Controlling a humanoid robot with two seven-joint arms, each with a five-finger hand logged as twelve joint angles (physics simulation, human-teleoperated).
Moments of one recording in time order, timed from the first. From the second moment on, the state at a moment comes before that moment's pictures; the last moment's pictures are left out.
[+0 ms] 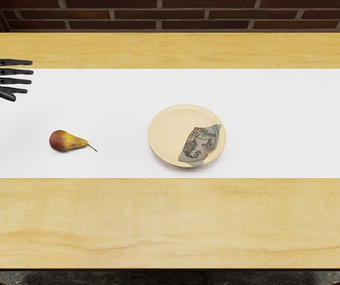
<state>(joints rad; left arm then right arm) -1.06 0.88 -0.54 -0.86 -0.01 -0.61 0.61 0.02 0.00 0.03 0.14 -0.04 0.07 -0.12</state>
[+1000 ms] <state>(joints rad) -1.07 0.85 -0.57 -1.38 0.78 -0.45 0.61 0.02 0.00 0.03 0.14 -0.04 0.07 -0.12</state>
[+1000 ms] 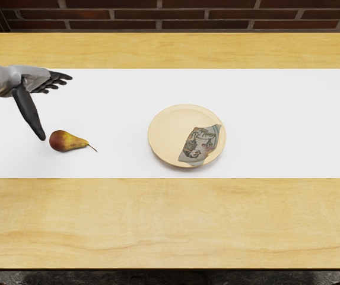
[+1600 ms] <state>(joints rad) -0.86 0.65 -0.51 -1.39 1.22 -0.08 0.61 0.02 0.00 0.03 0.14 -0.04 0.07 -0.12</state>
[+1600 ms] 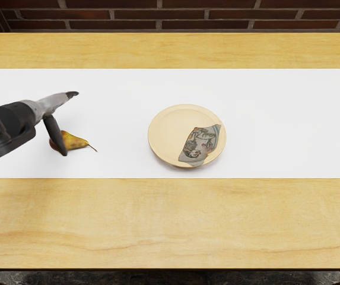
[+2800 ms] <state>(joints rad) -0.79 0.65 -0.47 -1.38 1.25 -0.03 0.61 0.02 0.00 0.03 0.14 -0.04 0.07 -0.12</state>
